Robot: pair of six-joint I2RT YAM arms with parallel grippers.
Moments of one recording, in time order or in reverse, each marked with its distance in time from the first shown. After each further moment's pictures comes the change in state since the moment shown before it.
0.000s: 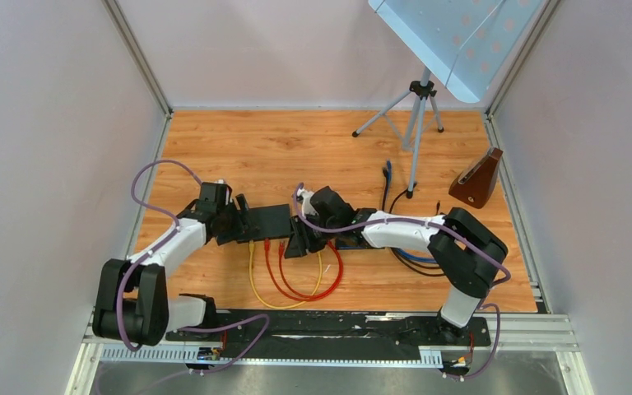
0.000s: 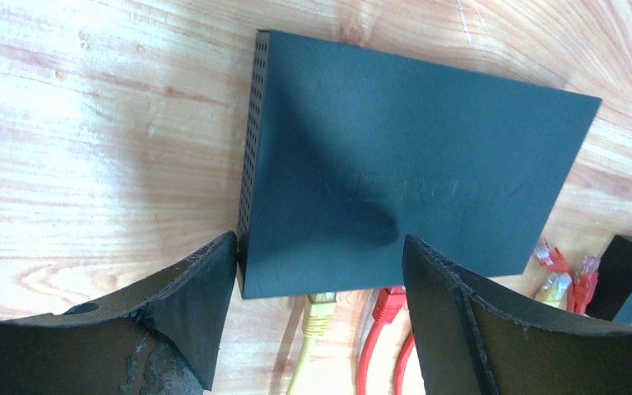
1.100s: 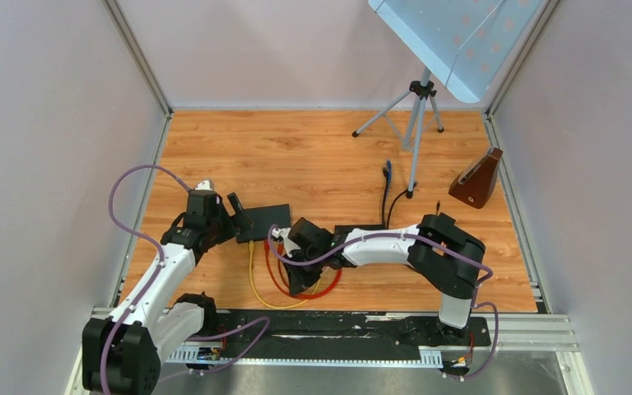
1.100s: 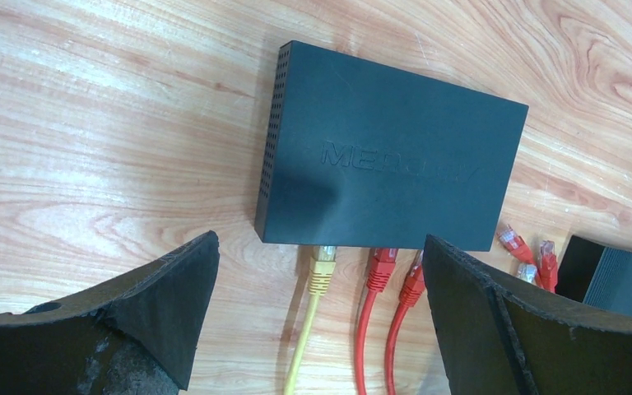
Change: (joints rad) left arm -0.006 -0.340 -0.063 -0.091 -0.099 -0.023; right arm 0.203 0.082 0.031 -0.214 -0.013 -0.182
